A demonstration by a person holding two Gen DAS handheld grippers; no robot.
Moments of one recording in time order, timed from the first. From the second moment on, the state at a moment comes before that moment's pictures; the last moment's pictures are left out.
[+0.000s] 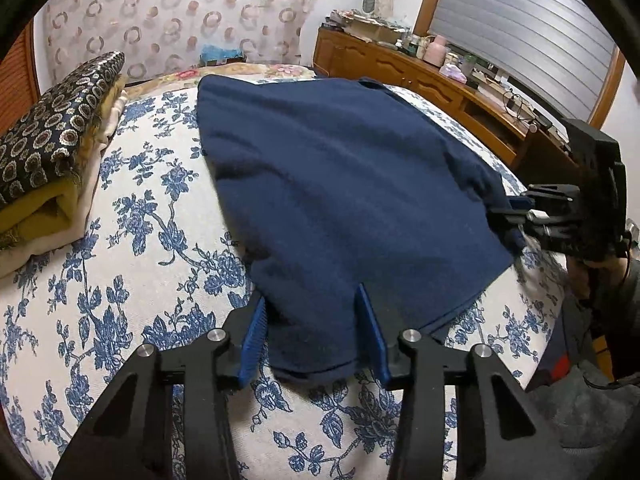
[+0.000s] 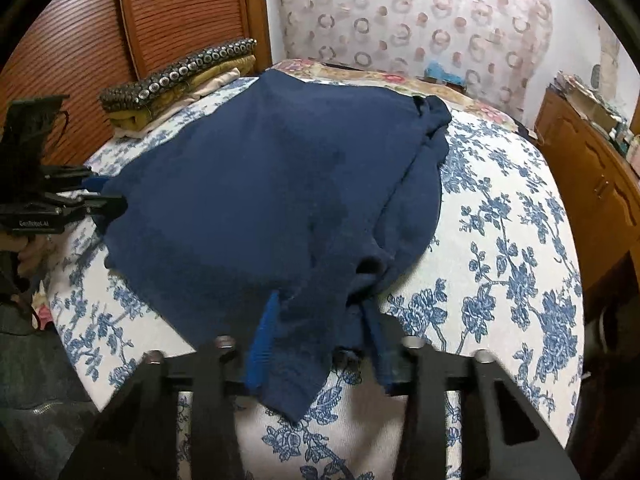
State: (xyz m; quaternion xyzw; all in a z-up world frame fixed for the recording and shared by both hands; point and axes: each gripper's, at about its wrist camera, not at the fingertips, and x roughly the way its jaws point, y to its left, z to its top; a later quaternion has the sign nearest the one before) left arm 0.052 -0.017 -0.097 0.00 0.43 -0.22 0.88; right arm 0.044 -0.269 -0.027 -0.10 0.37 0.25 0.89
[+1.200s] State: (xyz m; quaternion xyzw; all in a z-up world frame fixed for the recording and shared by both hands) left arm 0.258 -0.010 -0.029 -0.07 0.37 -0.19 0.91; right arm 0.233 -0.271 0.035 -0.01 0.29 0.24 0.93
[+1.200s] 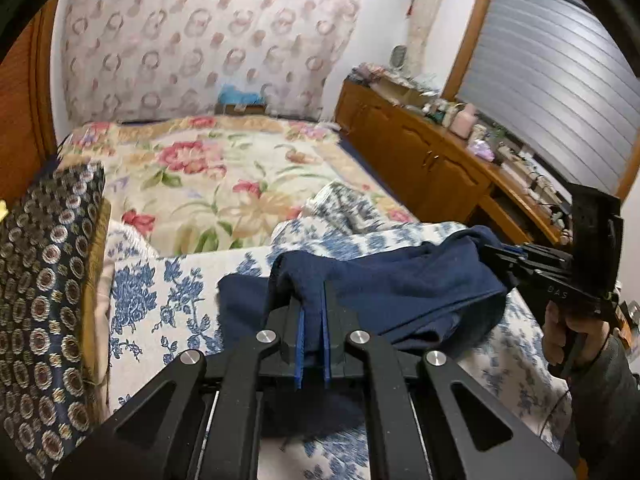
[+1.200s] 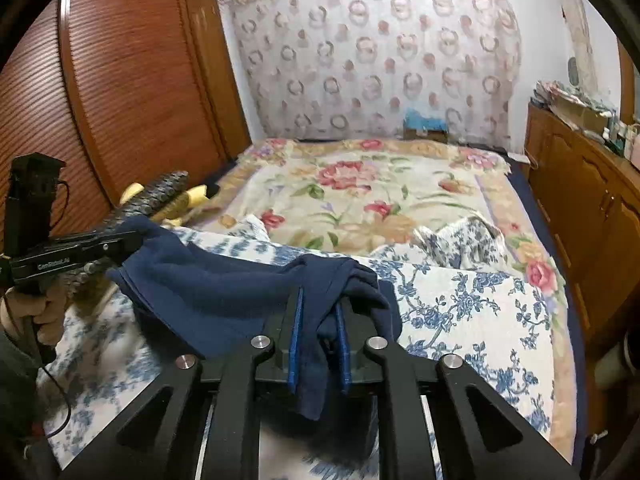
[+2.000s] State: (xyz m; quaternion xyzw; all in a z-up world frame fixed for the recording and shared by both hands) left arm 0.244 -0.012 -0.060 -0.07 0.41 -0.19 0.89; right arm 0.227 -0.287 0.031 -0.05 0.32 0.24 0.92
